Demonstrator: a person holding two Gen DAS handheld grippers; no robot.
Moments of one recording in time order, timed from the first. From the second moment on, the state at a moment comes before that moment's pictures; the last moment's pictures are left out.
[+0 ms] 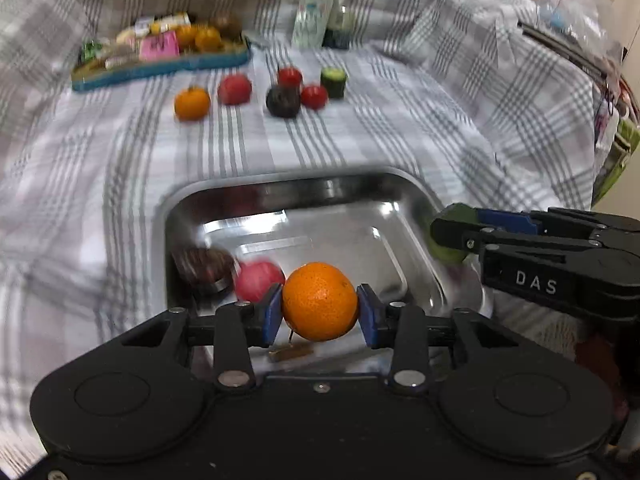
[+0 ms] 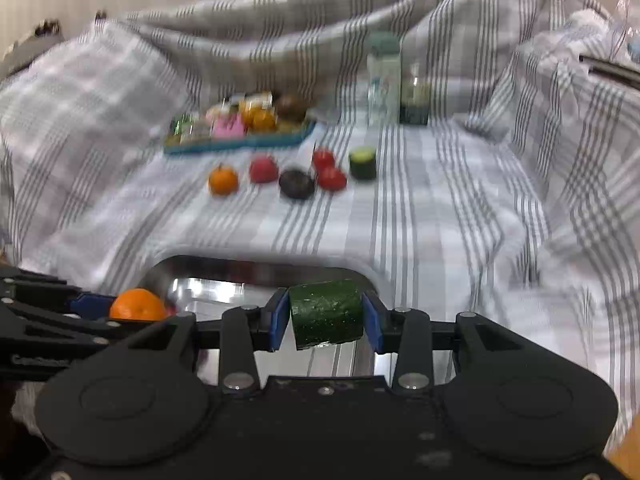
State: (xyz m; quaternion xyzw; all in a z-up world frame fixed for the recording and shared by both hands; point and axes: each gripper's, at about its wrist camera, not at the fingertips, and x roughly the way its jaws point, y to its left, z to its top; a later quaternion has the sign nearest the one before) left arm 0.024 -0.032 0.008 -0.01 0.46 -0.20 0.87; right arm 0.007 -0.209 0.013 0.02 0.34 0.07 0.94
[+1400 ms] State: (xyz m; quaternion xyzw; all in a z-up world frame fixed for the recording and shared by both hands) left arm 0.033 -0.029 0.014 0.00 0.43 -0.15 0.89; right arm 0.007 -0.209 -0.002 0.06 0.38 0.09 0.92
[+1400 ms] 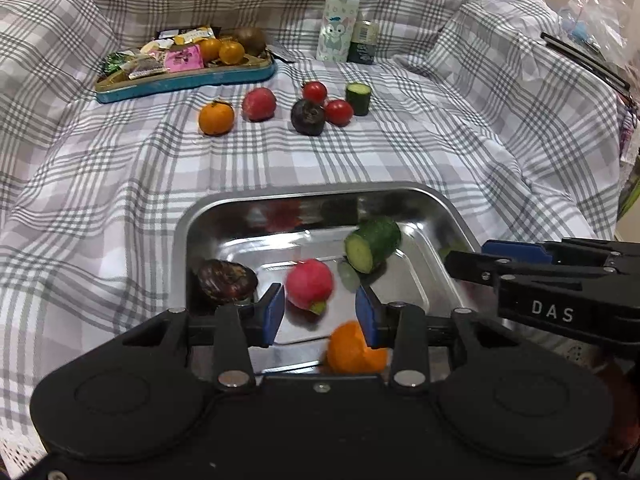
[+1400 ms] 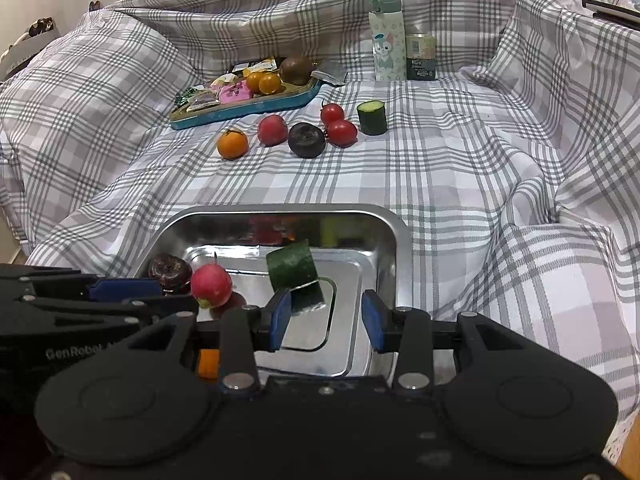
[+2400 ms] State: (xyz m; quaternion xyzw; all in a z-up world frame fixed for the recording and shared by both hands) left arm 0.192 -0.004 0.015 0.02 0.35 -0.07 0.93; right arm 0.180 -0.226 0.013 0.02 0.27 0.04 0.96
